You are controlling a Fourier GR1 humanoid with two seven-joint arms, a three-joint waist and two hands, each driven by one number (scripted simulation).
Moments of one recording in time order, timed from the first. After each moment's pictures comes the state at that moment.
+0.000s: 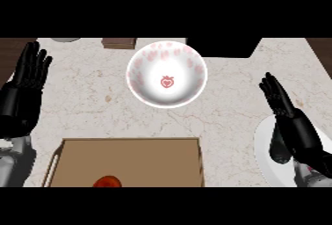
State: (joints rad) left arm -0.23 0.40 0.00 -1.64 0.18 0.17 -0.04; right arm -0.10 -0.44 0.22 -1.66 -0.18 -0.10 -0.23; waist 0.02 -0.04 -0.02
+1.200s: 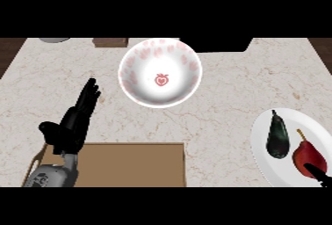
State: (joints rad) left arm -0.13 0.22 -0.17 -1.55 0.11 0.20 0.05; right arm 0.42 -0.48 -0.10 -2.01 0.01 -0.54 -0.06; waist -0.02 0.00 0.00
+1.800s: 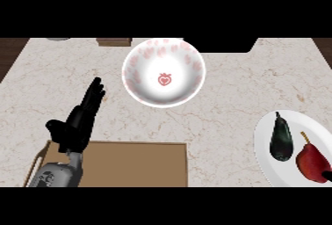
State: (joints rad) left arm -0.14 0.19 -0.17 -1.54 0.08 0.19 0.06; right arm 0.39 -0.69 -0.18 -2.13 0.00 -0.36 0.53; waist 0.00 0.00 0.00
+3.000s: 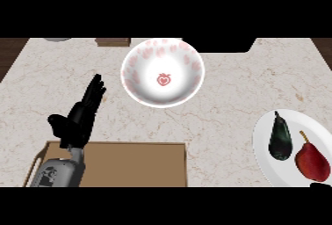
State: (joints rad) left arm -0.17 0.13 -0.10 -1.51 0.03 0.13 0.07; right arm 0.37 -0.44 -0.27 -2.02 0.00 -0.04 0.45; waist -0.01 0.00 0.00
